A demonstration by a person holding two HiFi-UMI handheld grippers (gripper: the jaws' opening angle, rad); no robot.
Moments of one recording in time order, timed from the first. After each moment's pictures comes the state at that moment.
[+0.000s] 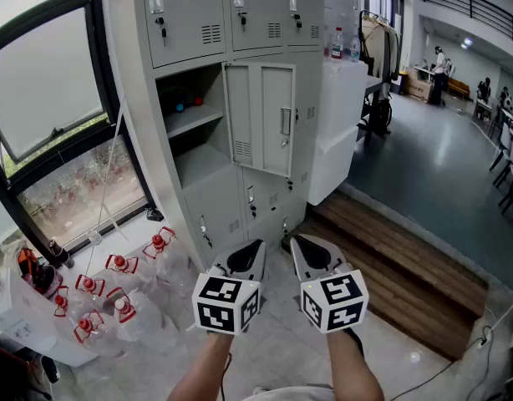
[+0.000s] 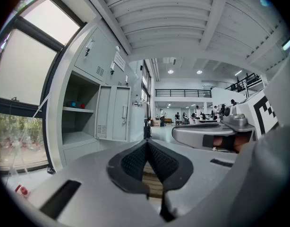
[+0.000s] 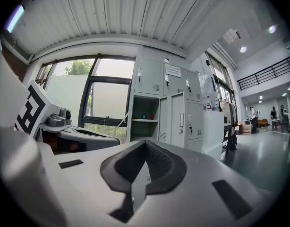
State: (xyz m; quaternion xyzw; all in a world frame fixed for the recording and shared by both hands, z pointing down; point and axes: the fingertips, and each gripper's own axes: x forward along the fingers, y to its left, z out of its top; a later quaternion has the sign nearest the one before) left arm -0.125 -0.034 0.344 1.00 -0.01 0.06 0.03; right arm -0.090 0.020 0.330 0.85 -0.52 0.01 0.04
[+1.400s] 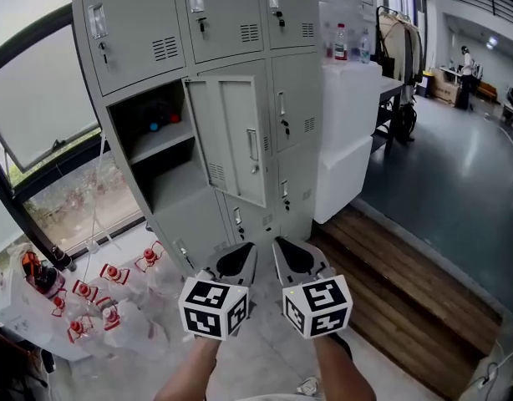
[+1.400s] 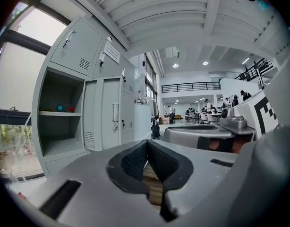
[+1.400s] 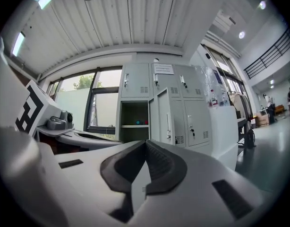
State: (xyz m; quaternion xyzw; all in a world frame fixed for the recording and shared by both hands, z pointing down) left arm 0.062 -0.010 0.339 0.99 -0.07 0.08 0.00; right arm 0.093 0.023 0.327 0.81 -0.59 0.00 -0.01
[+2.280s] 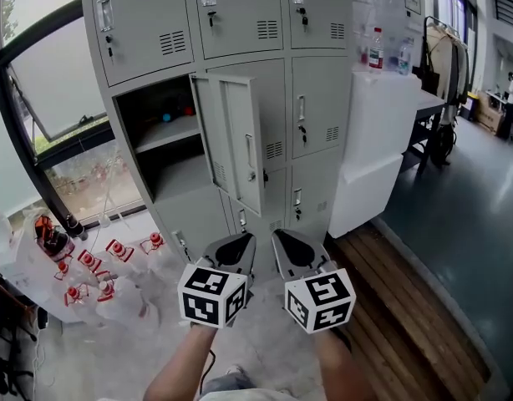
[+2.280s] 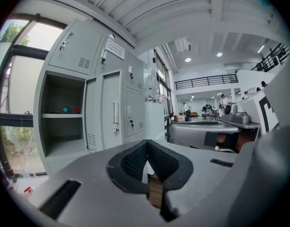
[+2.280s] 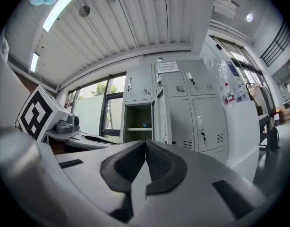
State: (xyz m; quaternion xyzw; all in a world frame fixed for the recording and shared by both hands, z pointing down) left arm 0.154 -0.011 0.336 0.98 -0.17 0.09 0.00; right arm 0.186 0.023 0.317 0.73 -0.68 -0.01 -0.02
